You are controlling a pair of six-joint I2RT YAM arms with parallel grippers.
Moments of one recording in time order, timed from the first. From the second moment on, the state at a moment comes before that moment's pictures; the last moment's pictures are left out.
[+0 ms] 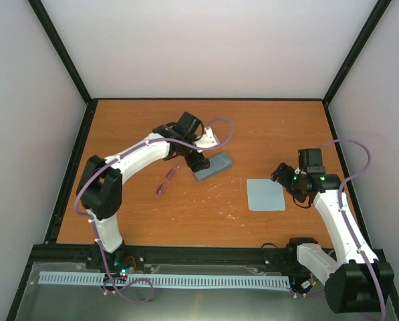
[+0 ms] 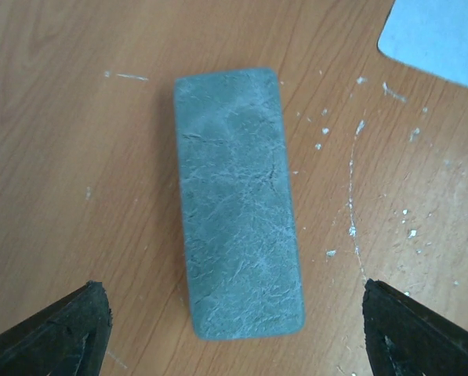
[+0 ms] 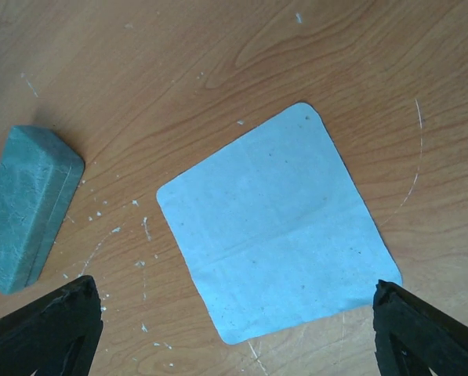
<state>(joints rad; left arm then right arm) -0.61 1.80 1.46 -0.69 0.25 0.47 0.03 0.97 0.76 -0.84 -0.16 0.66</state>
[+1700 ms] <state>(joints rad) -0.71 2.02 1.42 -0.58 0.03 0.57 0.03 0.91 0.71 -0.84 -0.22 0.71</state>
